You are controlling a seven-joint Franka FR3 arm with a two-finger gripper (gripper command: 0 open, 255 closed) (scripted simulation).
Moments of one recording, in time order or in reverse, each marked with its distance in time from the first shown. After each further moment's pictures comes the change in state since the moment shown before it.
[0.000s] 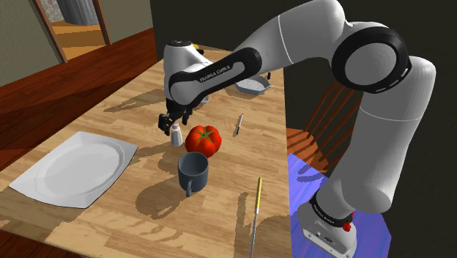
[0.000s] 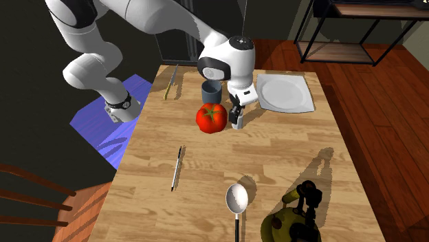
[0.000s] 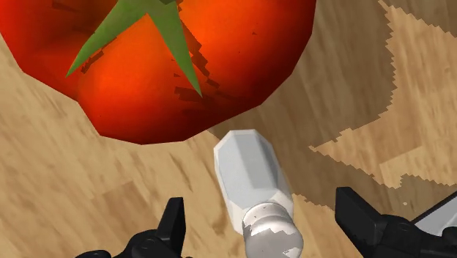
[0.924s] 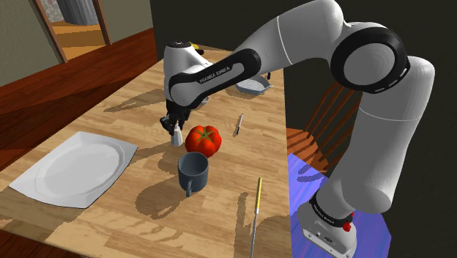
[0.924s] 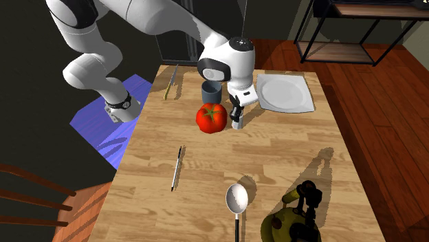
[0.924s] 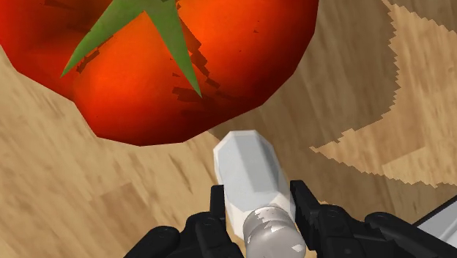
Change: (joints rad) arm 0.001 0.005 -0.001 -0.002 -0.002 0.009 0.001
